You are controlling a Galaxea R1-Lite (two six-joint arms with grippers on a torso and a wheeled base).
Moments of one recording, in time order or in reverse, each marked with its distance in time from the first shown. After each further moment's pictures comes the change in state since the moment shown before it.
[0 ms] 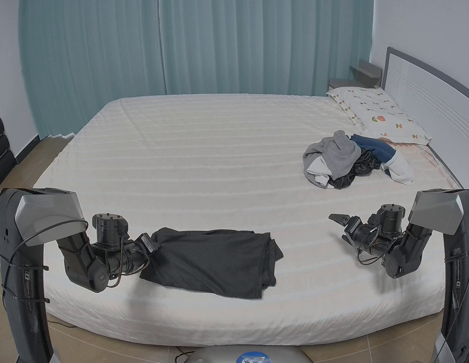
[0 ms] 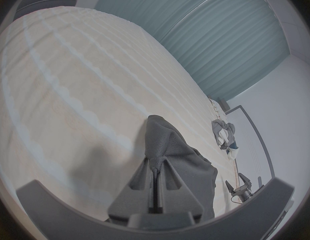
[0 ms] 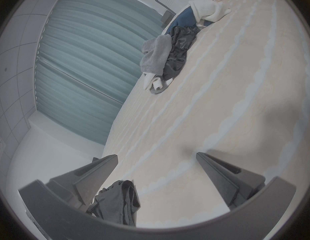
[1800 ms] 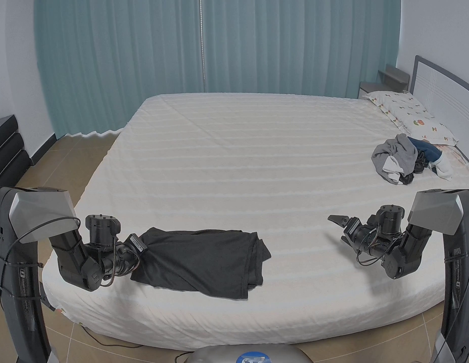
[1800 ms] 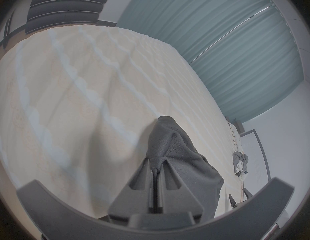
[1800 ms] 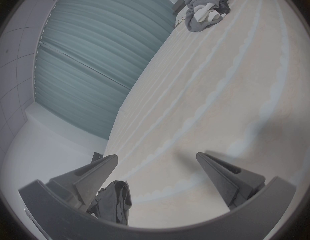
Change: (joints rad) left arm 0.042 -0.021 0.026 0.041 0.081 -0.071; right arm 0.000 0.000 0.006 0.000 0.000 -0.007
